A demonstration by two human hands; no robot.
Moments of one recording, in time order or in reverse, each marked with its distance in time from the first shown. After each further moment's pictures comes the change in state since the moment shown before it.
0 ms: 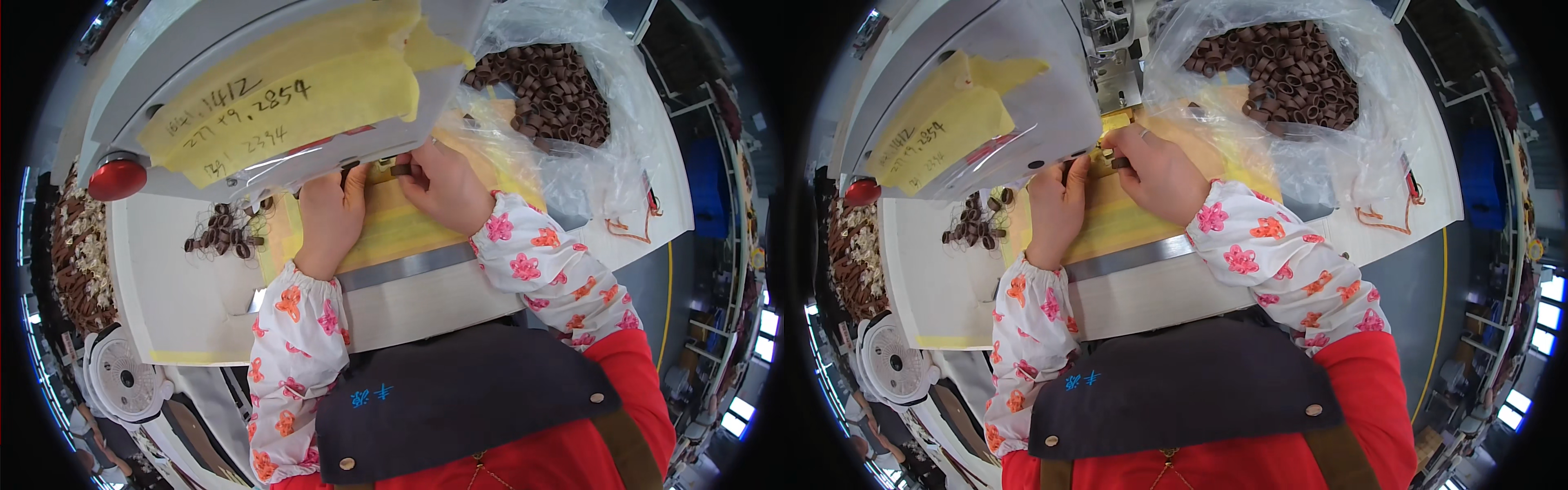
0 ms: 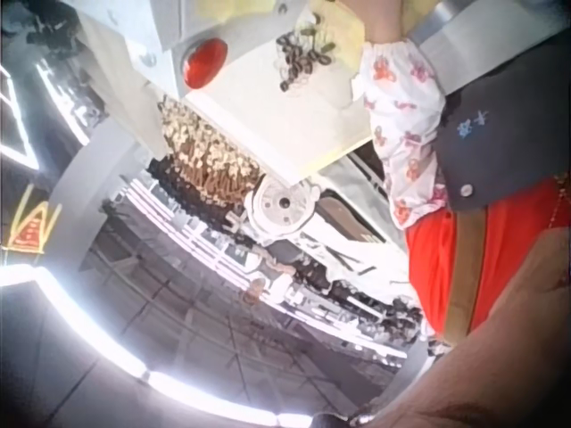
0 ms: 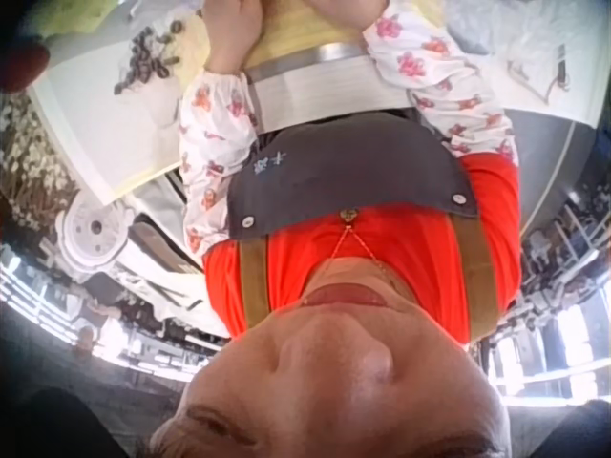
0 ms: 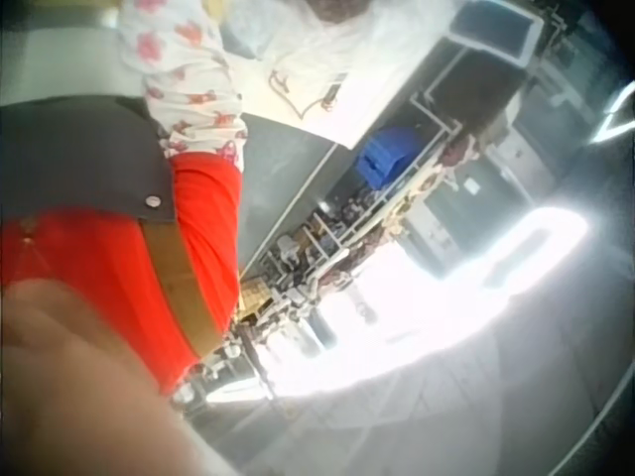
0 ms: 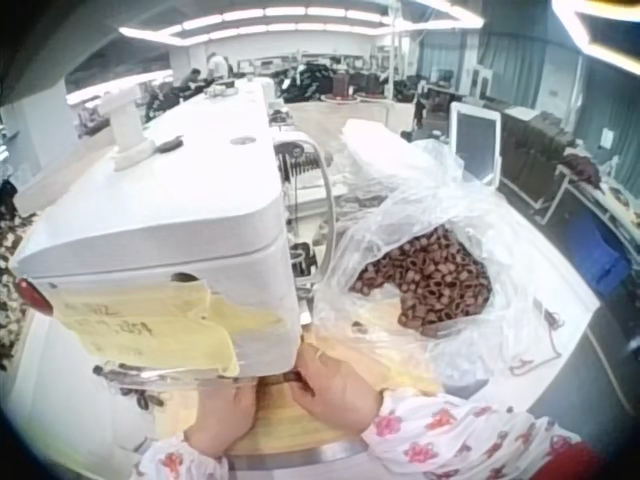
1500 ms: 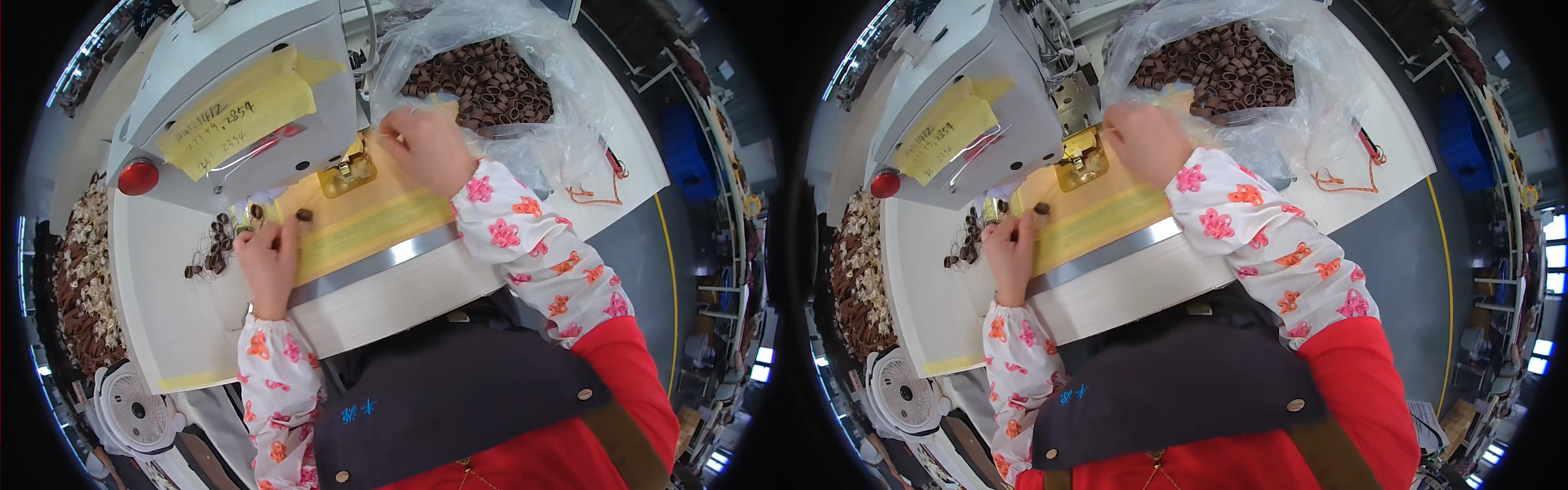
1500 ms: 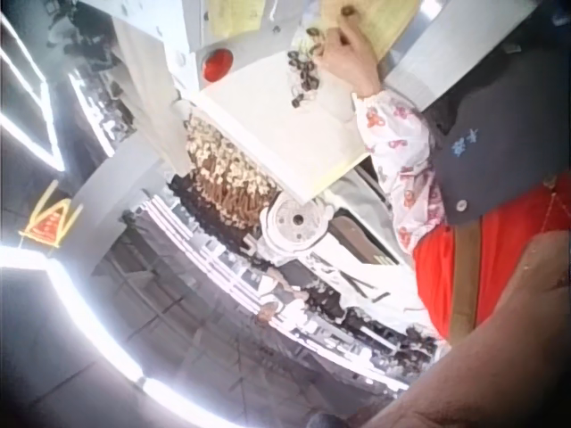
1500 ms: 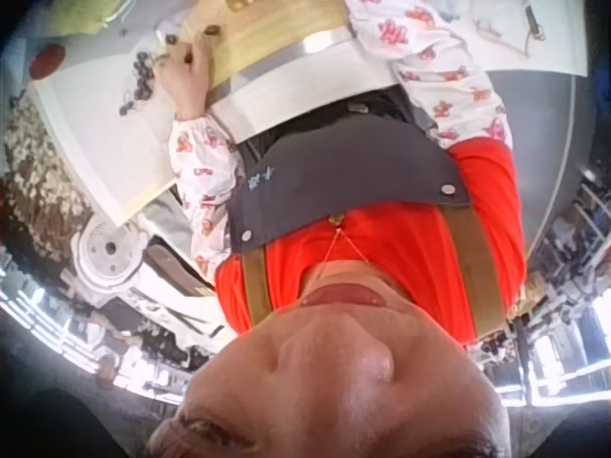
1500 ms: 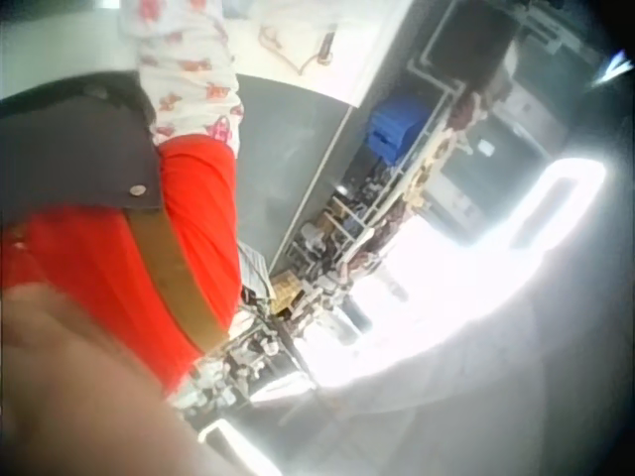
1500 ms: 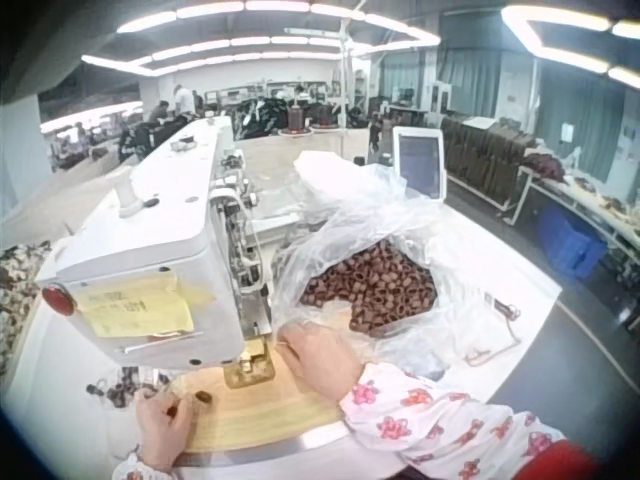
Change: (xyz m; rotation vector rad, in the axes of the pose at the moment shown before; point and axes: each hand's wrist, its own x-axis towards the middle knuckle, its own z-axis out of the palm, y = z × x) left_hand -0.035 -0.020 -0.051 0.239 0.048 0.072; right_hand 0.010 0.004 -0.042 -0.437 0.167 0.040
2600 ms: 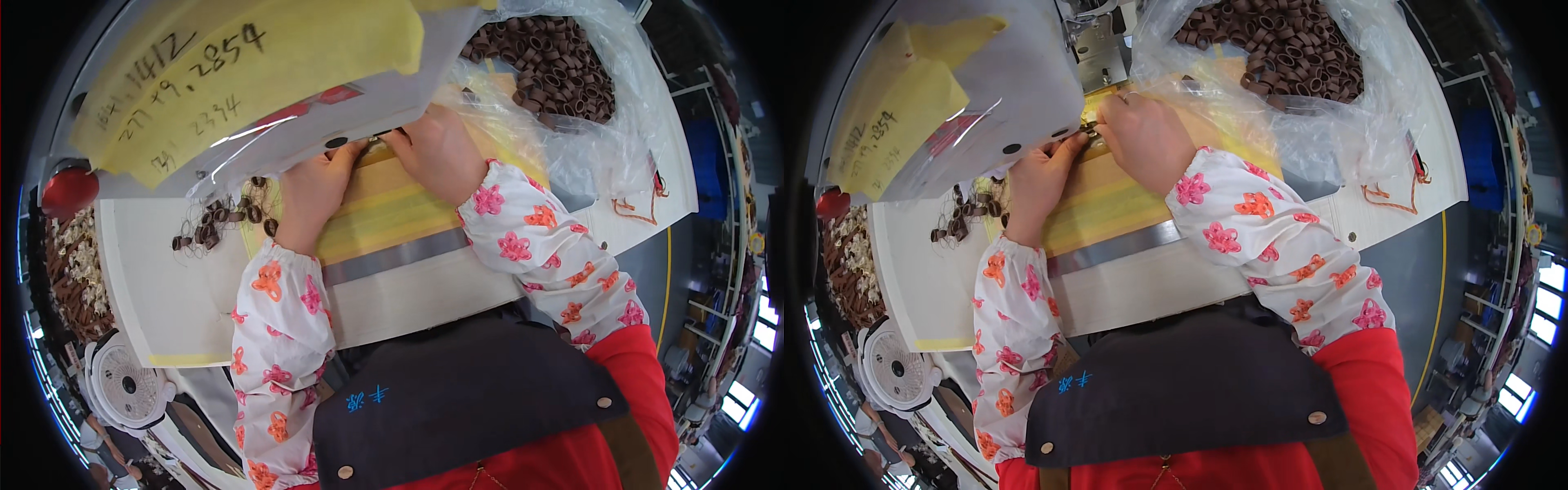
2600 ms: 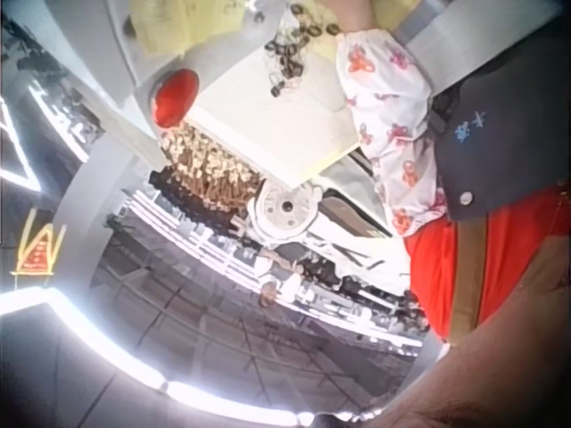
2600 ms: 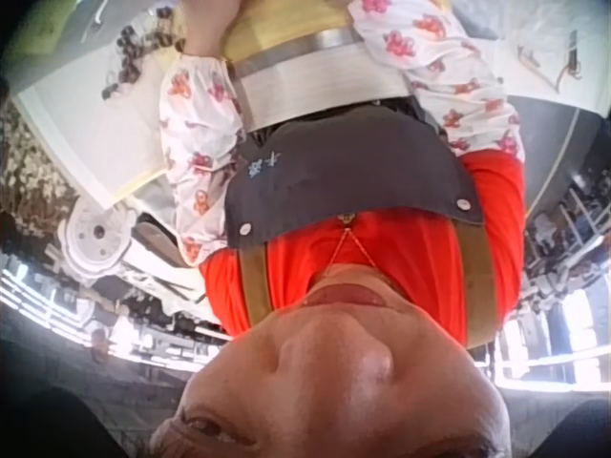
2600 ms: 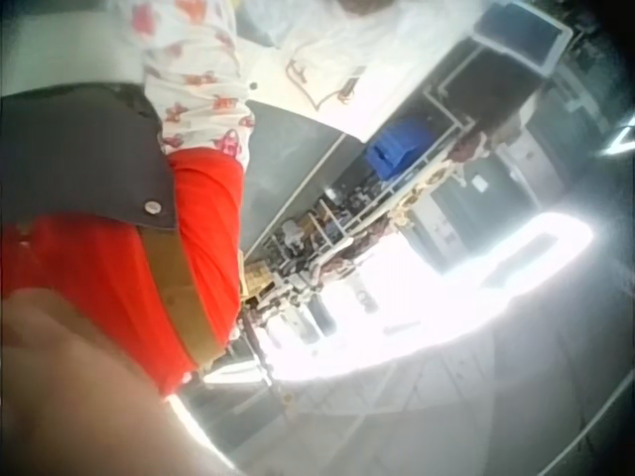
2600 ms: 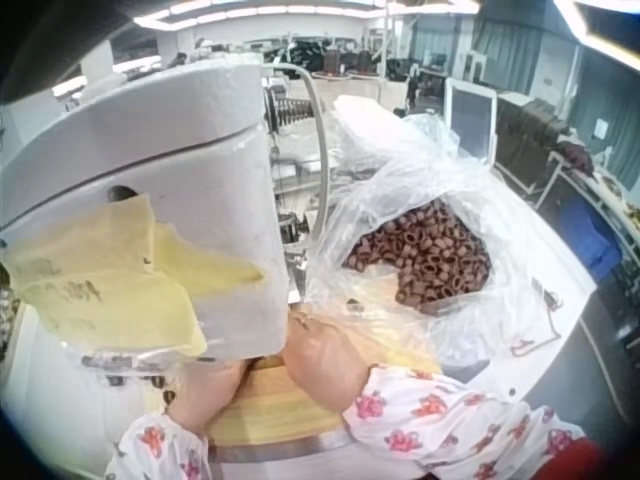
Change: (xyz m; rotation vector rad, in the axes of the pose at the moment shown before) left_hand 0.048 0.024 0.050 -0.357 -0.180 -0.214; right_hand -0.005 -0.007 0.059 0.164 -0.038 -0.105
